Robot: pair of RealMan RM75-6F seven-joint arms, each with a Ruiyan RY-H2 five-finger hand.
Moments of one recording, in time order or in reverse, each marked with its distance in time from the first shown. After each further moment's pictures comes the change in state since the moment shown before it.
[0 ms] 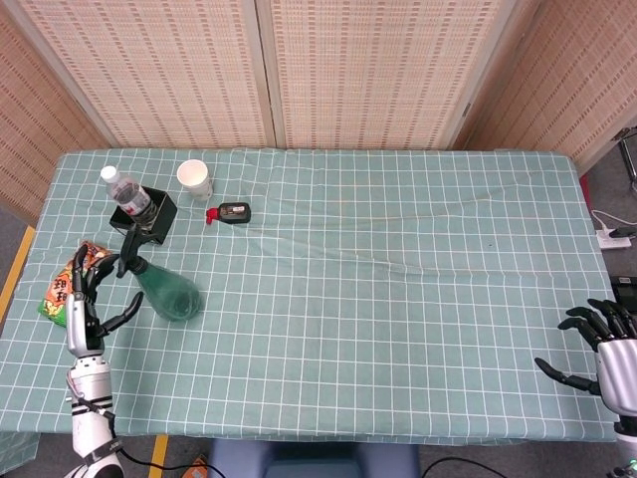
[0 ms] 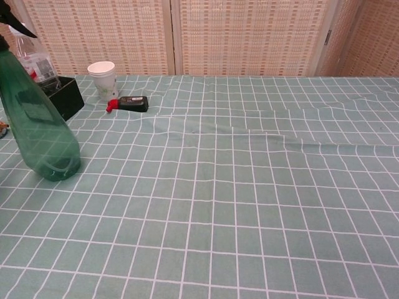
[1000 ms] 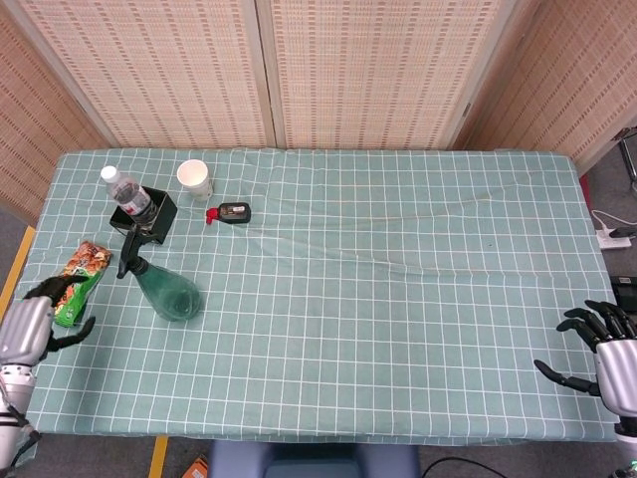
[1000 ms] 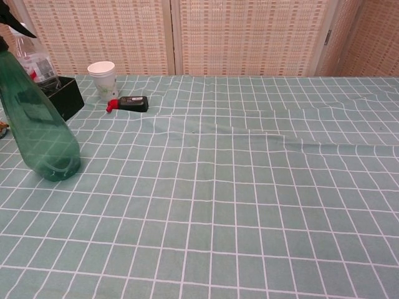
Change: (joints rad) left arm 0.024 0.518 0.150 -0.105 0.065 -0.287 0.622; right arm 0.004 0.014 -0.011 -0.015 -0.003 -0.011 -0.001
